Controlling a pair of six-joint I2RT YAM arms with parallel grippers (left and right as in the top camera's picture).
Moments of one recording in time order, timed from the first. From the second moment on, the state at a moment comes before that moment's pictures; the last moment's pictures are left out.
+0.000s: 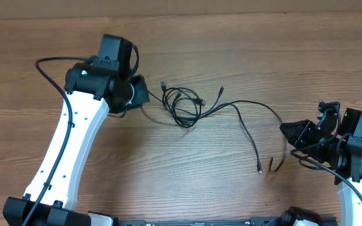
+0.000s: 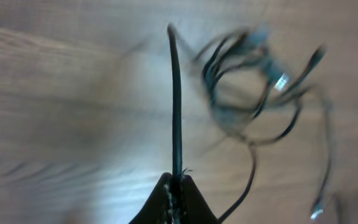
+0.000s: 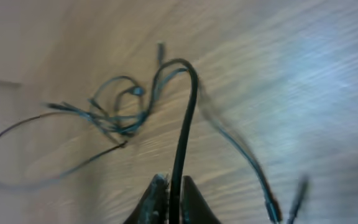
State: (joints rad) left arm -0.24 1.56 1.52 -1.22 0.10 -0.46; right arm -0.31 0.95 0.83 -0.92 -0.58 0.32
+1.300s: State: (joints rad) left arm -0.49 1.22 1.34 -1.29 0.04 -0.62; right arm -0.30 0.96 0.82 -1.23 -0.46 0.44
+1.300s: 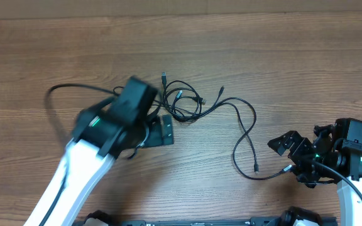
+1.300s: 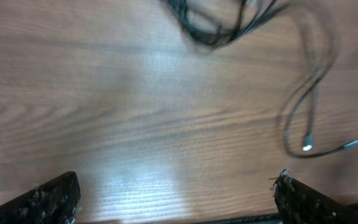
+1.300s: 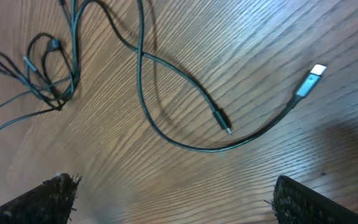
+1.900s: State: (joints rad) left arm -0.49 0.96 1.34 -1.35 -0.15 -0.87; right arm -0.30 0.96 0.82 -1.23 -0.44 0.44
